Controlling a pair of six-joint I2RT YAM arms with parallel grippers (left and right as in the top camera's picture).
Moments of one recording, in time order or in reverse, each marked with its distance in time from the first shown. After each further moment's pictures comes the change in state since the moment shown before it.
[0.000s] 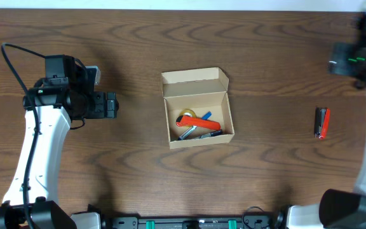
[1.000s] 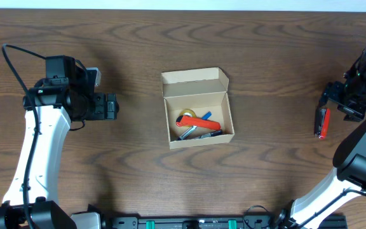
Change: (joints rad) left arm 0.000 0.000 0.000 -0.023 0.000 0.000; right arm -0.193 0.412 -0.141 -0.079 -0.166 0.090
